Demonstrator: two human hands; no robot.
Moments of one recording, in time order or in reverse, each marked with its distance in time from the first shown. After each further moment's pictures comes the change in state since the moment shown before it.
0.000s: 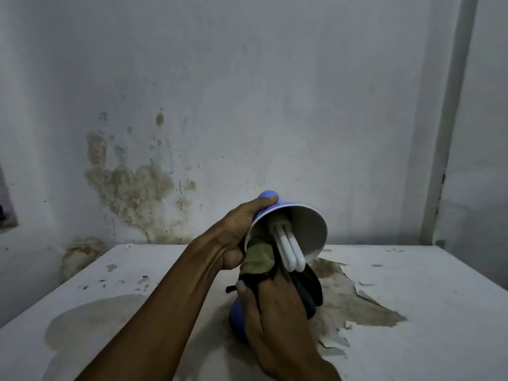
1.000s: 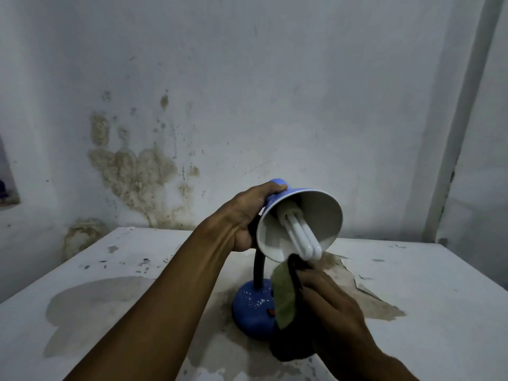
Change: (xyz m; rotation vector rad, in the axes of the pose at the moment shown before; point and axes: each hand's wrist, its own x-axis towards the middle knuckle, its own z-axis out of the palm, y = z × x) left_hand -0.008 0.009 0.011 -0.048 0.071 -0.132; right_hand -0.022 0.064 -0.032 0.078 0.301 -0.403
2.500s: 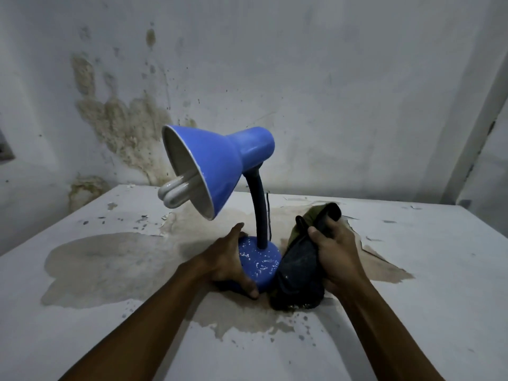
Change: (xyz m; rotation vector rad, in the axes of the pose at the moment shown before) left_hand 0.083 -0.175 -0.089 1.114 0.063 0.041; right_hand -0.015 0.082 0.057 0.850 0.217 1.316
